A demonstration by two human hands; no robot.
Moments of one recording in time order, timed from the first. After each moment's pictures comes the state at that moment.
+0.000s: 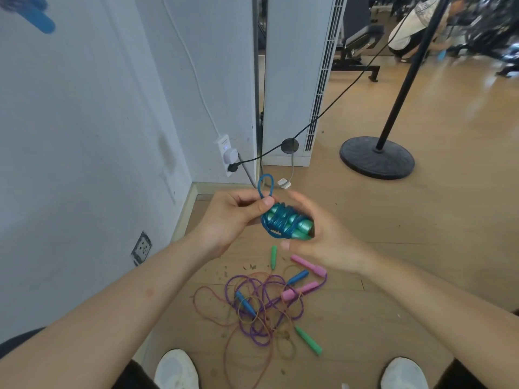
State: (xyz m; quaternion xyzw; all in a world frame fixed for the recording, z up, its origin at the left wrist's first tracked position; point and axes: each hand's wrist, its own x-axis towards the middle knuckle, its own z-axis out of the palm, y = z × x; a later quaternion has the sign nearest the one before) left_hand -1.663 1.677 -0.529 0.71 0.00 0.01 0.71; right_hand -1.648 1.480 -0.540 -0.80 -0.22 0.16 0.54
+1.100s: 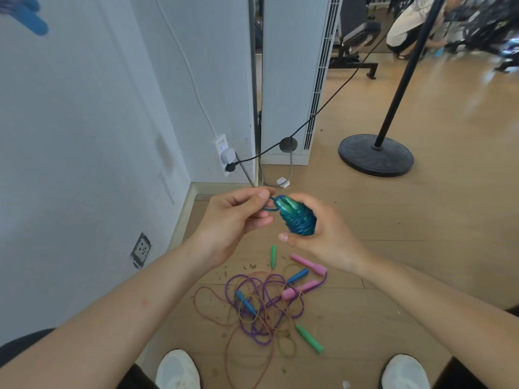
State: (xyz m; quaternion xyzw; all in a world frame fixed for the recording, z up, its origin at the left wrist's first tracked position) left_hand -1.672 1.670 -0.525 0.61 0.06 -0.01 0.79; right_hand -1.638 1.477 -0.551 -0.83 -0.26 0.02 0.49
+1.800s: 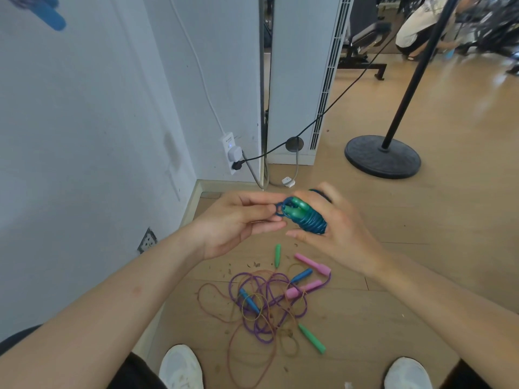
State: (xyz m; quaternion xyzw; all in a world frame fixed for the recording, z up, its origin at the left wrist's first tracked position) left_hand -1.676 1.686 -0.512 0.60 0.00 -0.15 0.79; right_hand -1.637 1.470 -0.545 -0.87 -0.36 -0.15 0.32
